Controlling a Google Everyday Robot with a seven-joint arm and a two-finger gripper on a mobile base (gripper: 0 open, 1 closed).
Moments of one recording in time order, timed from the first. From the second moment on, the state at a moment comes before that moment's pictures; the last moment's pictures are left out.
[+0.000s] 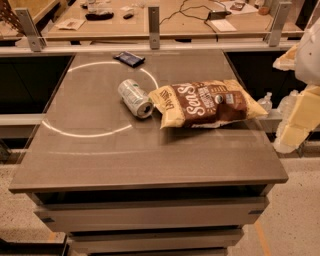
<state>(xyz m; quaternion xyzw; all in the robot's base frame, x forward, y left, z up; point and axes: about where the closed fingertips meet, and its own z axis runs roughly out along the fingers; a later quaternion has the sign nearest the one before) 0.438 -0.217 0.977 -0.60 0.78 -0.04 0.16</state>
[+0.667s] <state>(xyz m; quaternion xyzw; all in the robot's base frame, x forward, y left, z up) 0.448 -0.199 0.980 -0.61 0.78 -0.02 0.16</state>
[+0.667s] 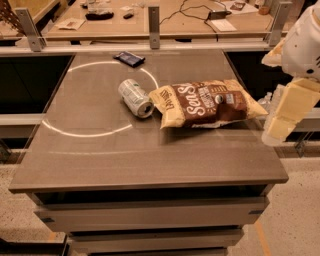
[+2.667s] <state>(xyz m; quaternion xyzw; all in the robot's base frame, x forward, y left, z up) 0.548 -0.065 0.961 -0.37 0.90 0.11 0.17</state>
